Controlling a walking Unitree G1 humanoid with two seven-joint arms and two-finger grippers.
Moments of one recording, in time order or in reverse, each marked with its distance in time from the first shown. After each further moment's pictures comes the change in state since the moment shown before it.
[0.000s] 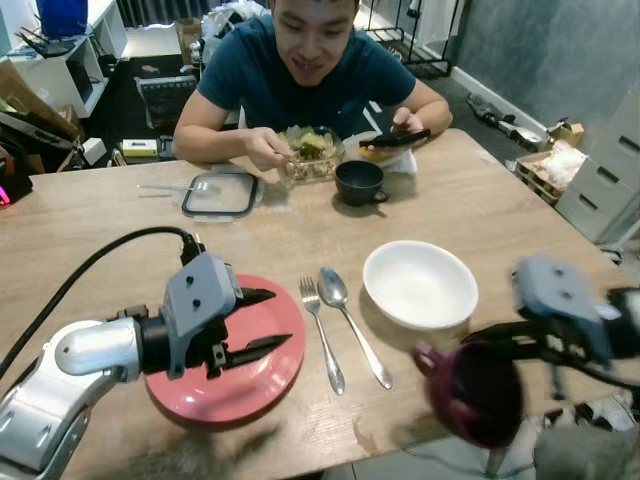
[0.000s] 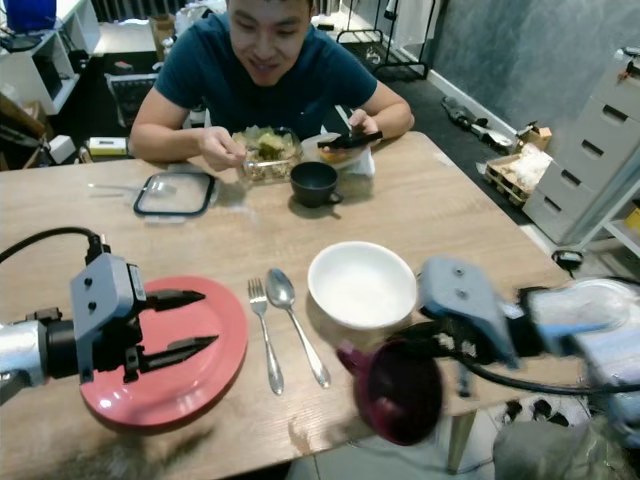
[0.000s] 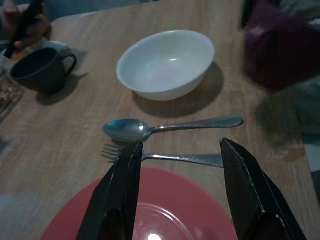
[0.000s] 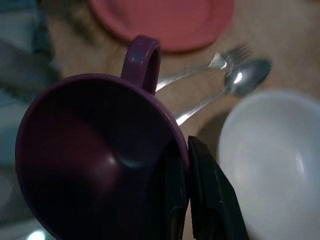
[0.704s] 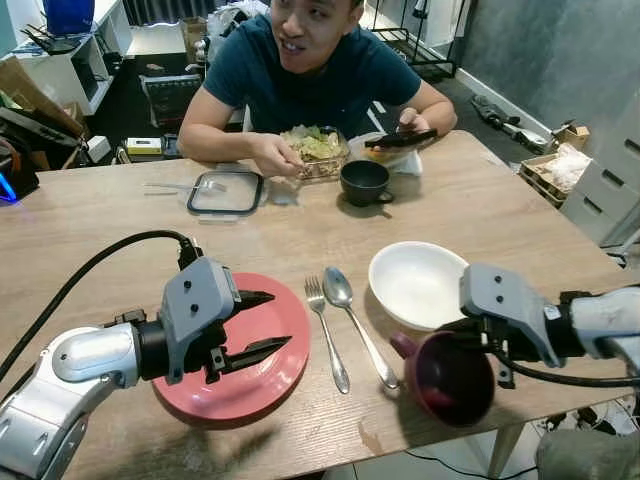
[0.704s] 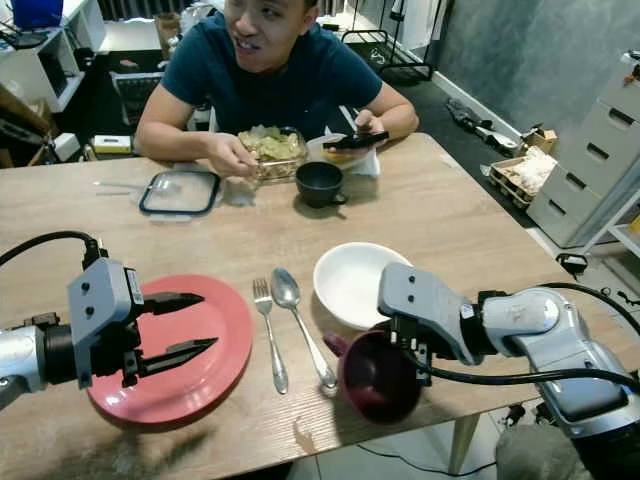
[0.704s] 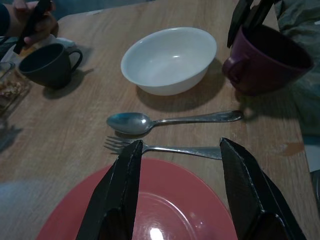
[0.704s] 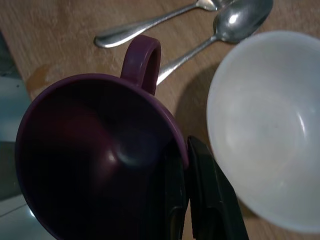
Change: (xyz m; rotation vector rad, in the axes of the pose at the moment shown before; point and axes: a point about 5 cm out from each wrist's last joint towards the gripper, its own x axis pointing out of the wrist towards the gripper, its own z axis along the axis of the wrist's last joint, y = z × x) left arm -0.006 -0.005 -0.001 -0.002 0.004 0.018; right arm 0.001 -0.005 -0.033 0.034 0.195 -0.036
